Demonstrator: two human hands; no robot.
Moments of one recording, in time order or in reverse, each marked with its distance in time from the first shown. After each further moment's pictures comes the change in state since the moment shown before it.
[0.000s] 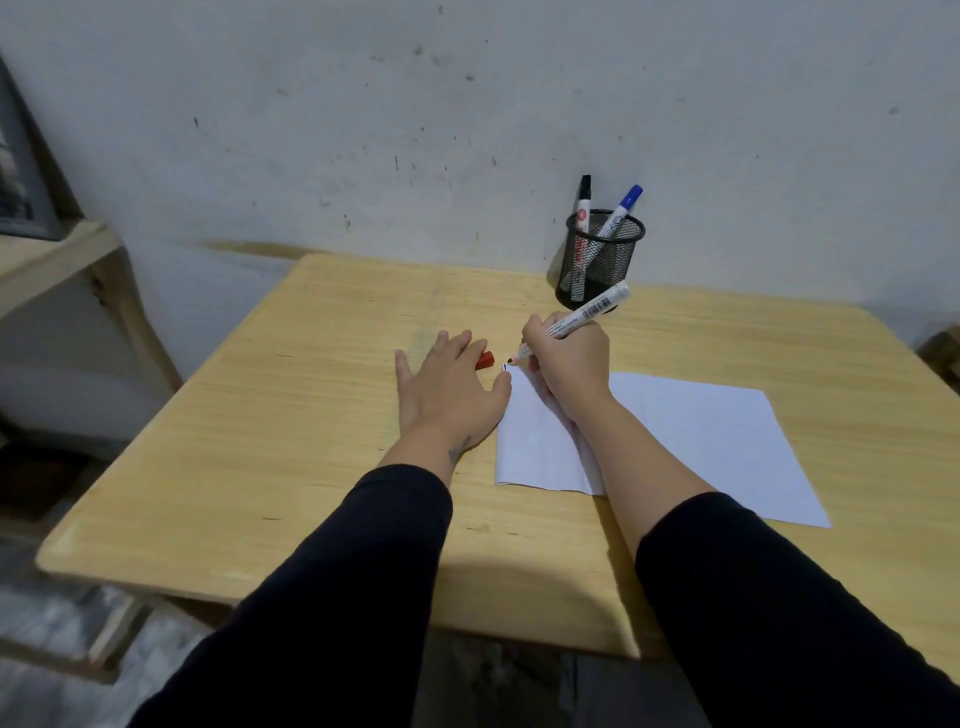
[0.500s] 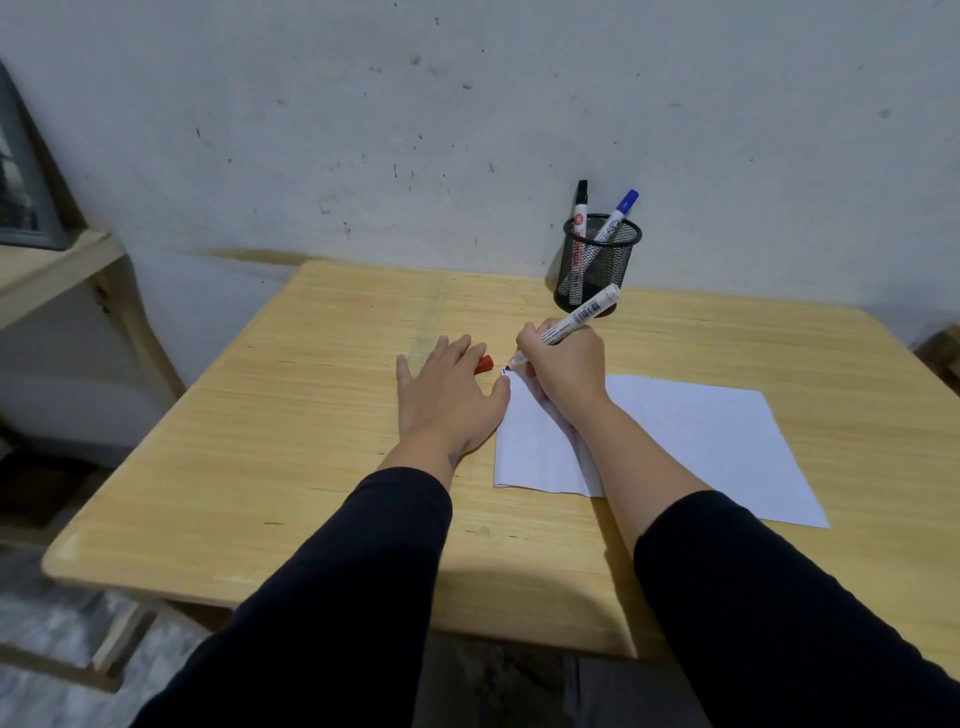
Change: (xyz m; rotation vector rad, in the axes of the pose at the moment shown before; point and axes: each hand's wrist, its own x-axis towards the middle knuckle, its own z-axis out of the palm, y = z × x) left_hand -0.001 0.001 0.001 0.019 0.004 0.015; right_hand 0.004 0.004 0.001 -0.089 -0.022 -0.013
